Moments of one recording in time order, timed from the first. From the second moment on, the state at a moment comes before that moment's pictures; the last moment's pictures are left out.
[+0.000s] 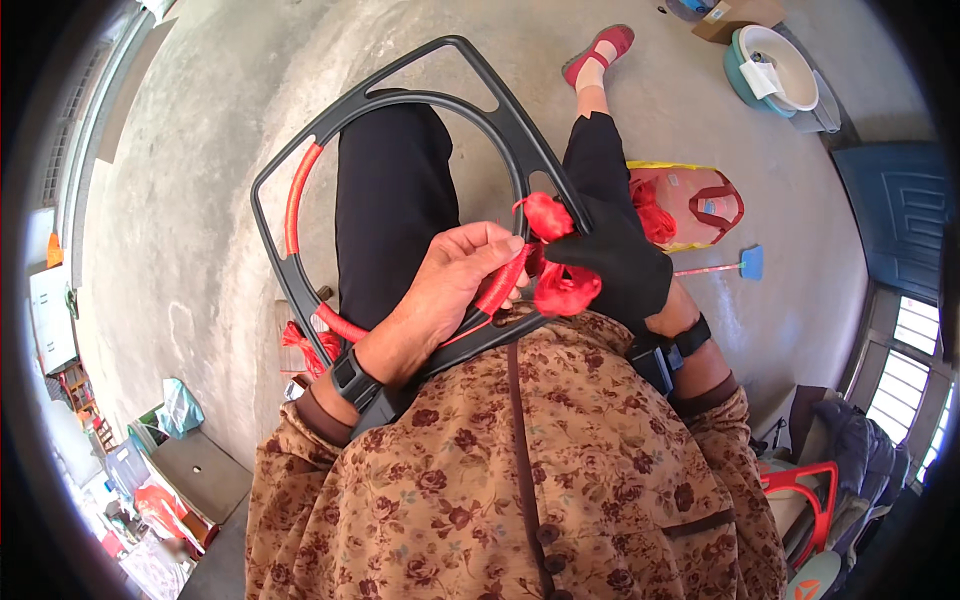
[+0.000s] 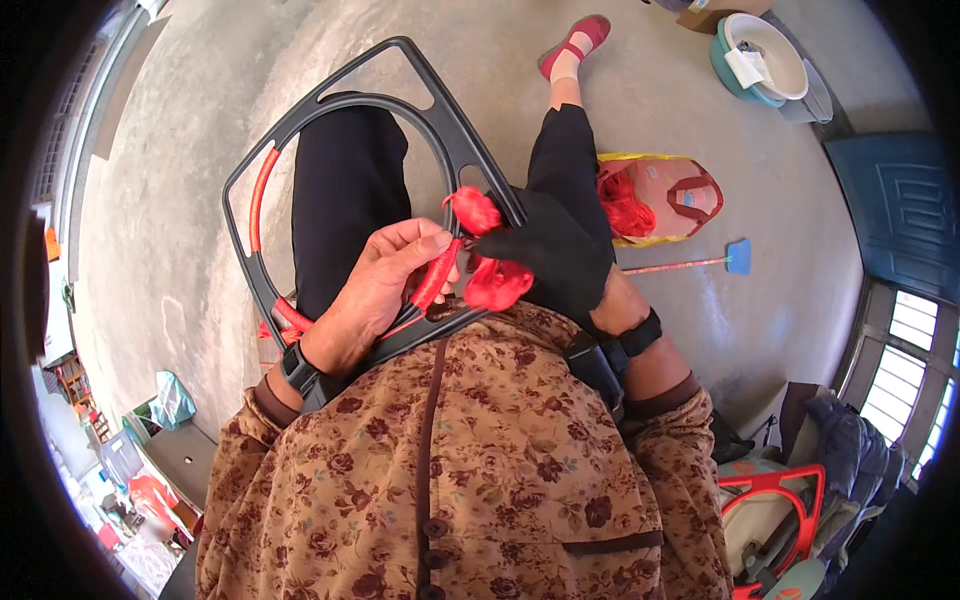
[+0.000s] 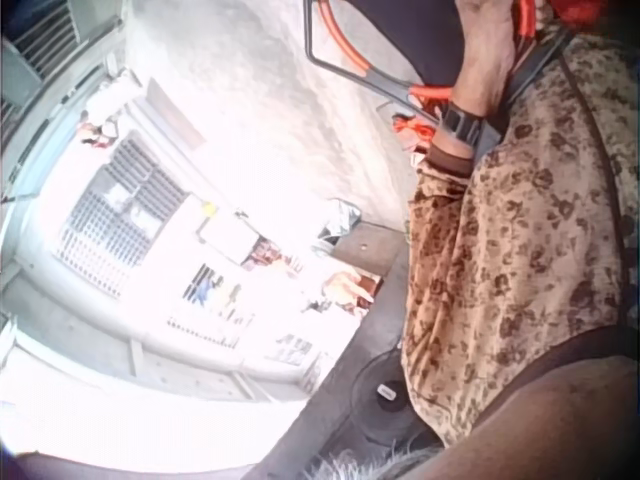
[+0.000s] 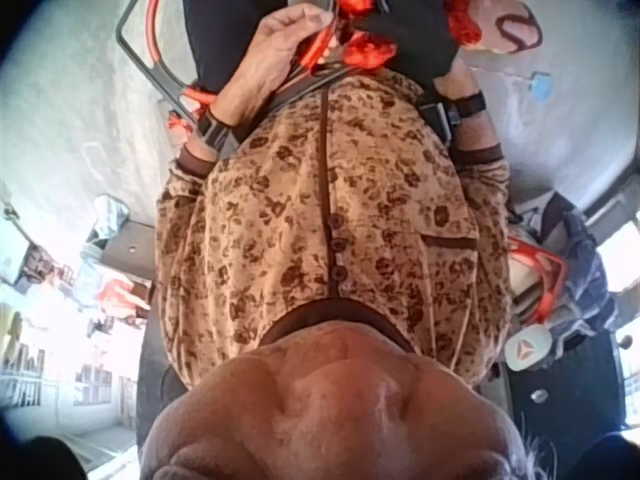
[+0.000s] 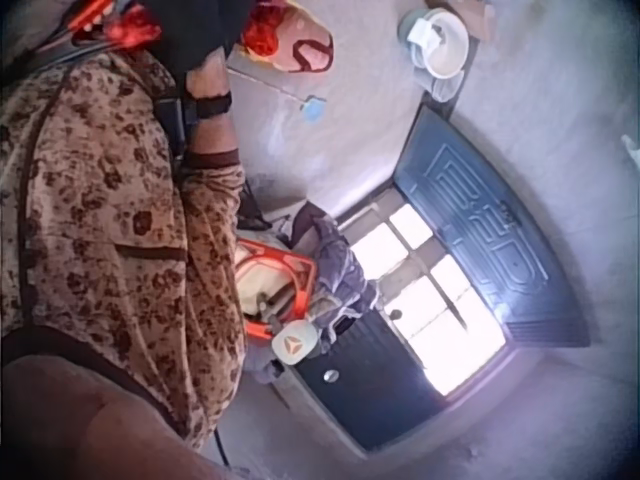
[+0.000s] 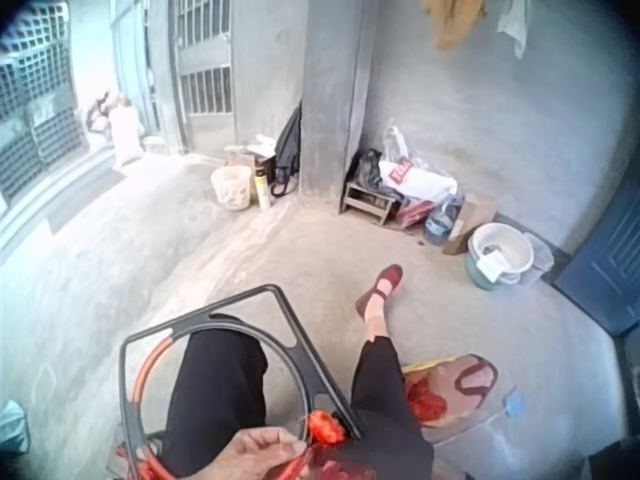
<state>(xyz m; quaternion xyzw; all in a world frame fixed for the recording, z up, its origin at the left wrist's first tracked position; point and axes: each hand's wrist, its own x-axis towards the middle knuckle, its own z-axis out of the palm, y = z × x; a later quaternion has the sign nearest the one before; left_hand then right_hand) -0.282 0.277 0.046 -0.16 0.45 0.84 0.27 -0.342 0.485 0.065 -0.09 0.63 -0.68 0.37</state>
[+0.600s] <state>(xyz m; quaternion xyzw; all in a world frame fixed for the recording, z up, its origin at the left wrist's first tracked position) -0.290 0.277 0.053 -0.20 0.41 0.84 0.29 -0.307 0.618 0.021 0.10 0.65 -0.65 0.37</state>
